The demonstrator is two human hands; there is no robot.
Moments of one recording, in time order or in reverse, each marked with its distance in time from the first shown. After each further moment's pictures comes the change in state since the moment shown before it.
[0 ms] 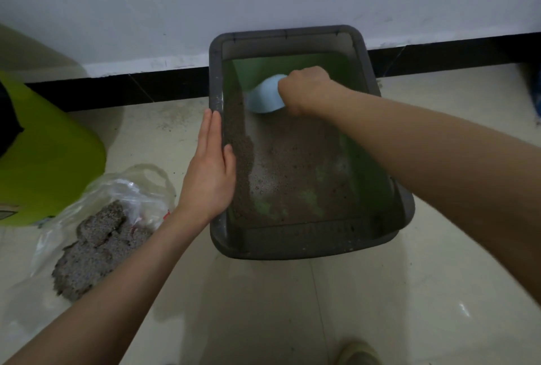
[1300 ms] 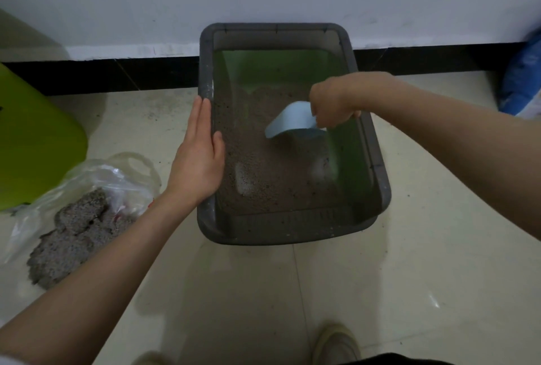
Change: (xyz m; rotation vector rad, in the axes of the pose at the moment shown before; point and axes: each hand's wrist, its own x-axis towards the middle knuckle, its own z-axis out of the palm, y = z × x) left_hand 0.002 -0.003 0.002 0.009 0.035 0.004; right_hand -0.058 0.032 -0.011 0.205 -0.421 0.073
